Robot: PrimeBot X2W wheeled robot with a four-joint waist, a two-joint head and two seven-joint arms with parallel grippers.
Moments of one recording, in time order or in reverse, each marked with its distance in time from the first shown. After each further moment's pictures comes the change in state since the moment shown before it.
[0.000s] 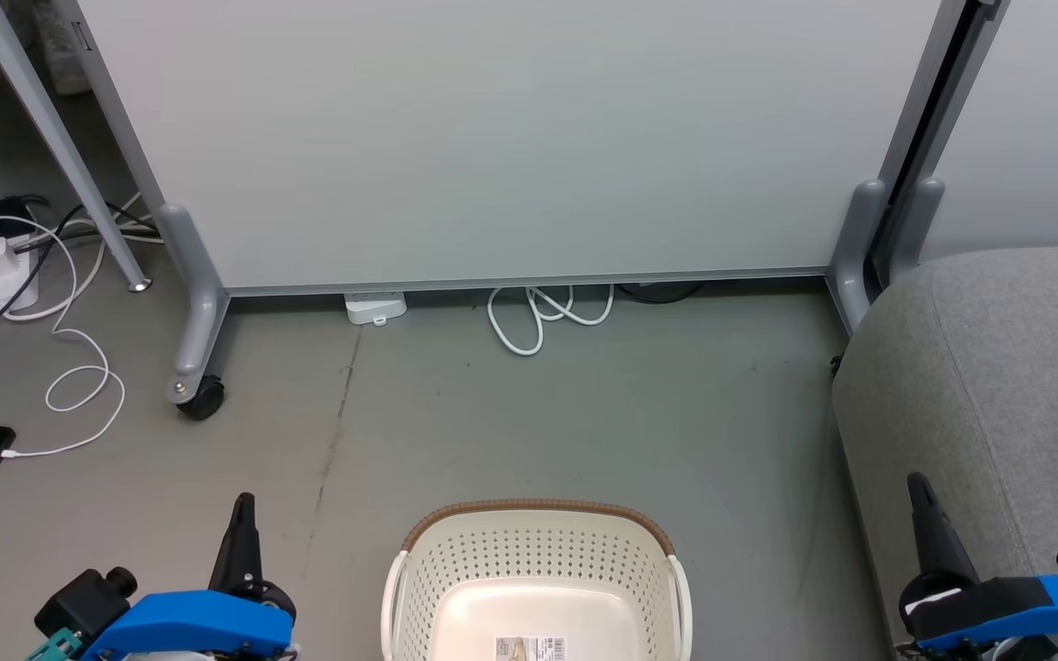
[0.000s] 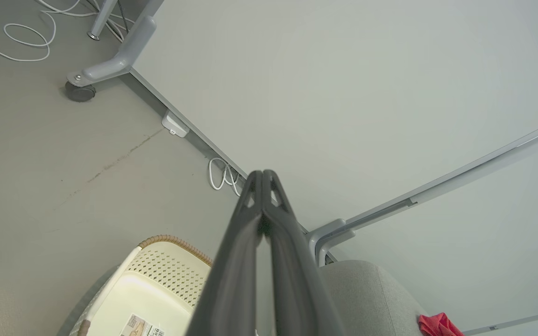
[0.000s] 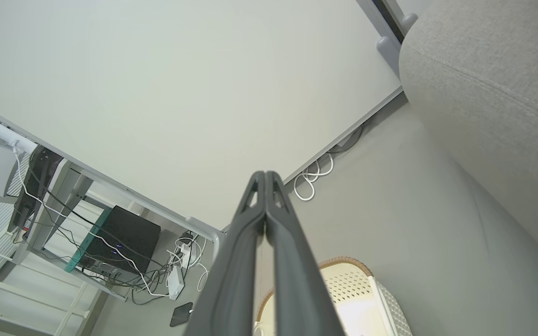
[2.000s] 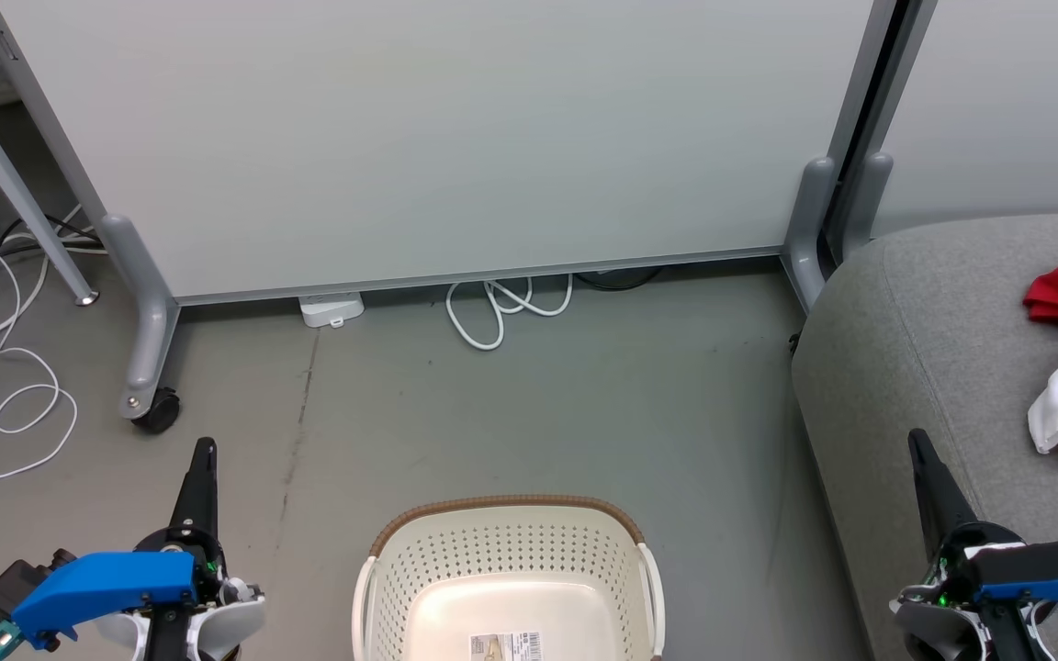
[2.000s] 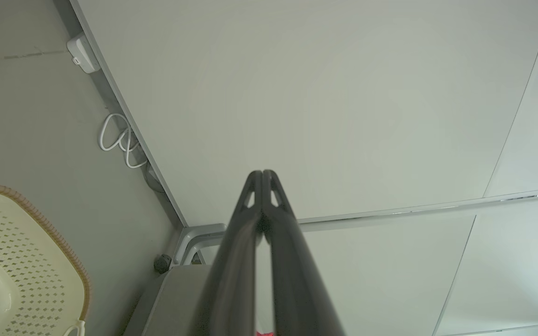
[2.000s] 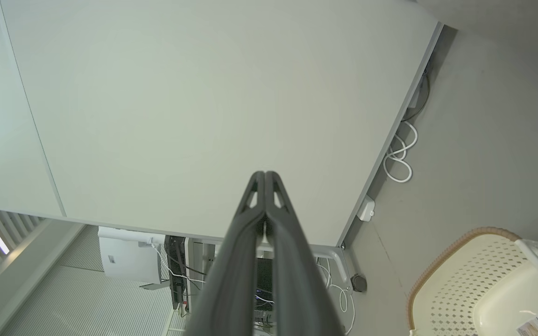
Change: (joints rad) left arm -0.042 -0.014 0.111 -0.117 -0.527 0.015 0.150; right arm -0.067 0.005 -0.017 -0.008 0.601 0.000 0.125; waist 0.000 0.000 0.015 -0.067
